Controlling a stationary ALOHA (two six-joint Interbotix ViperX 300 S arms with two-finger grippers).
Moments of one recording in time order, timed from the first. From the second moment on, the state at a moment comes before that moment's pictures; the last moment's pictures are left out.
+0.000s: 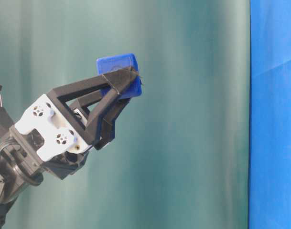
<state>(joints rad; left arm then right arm) 0.02 0.02 0.10 0.01 0.60 -0.04 -0.01 -0.87 1.17 0.01 -0.25 0.01</state>
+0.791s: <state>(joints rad) -0.04 -0.30 0.59 0.01 -0.19 -0.04 -0.01 -0.87 1.17 0.00 -0.25 0.01</state>
